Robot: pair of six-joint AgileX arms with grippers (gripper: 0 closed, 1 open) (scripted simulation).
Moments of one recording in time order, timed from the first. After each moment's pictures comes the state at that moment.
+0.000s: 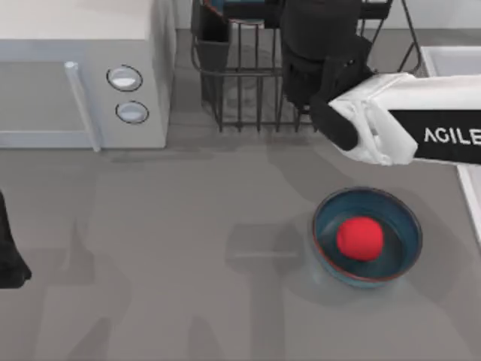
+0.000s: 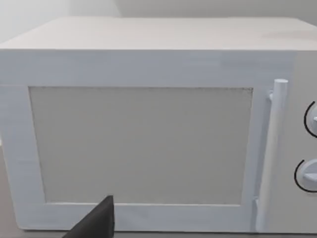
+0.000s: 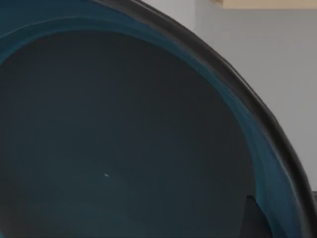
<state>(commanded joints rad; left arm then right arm) 0.00 0.00 0.00 0.00 0.00 0.00 0.64 2.03 1.35 0.68 0.67 0.02</state>
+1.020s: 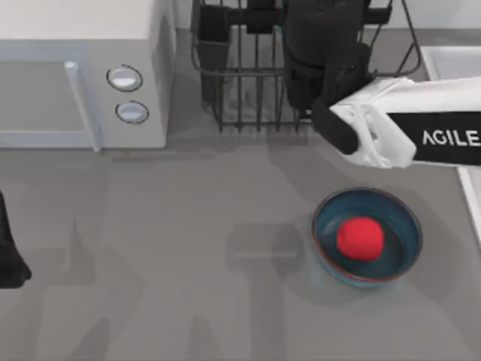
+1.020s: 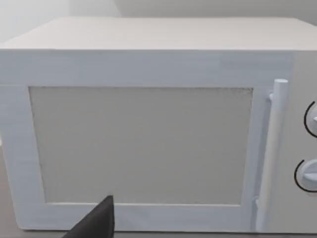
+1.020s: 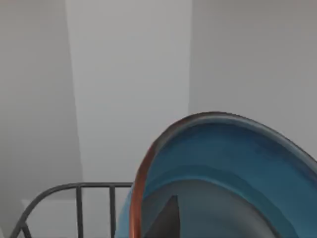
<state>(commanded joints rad) 0.00 0.00 0.00 0.00 0.00 0.00 0.63 2.04 1.33 0.70 0.67 0.02</state>
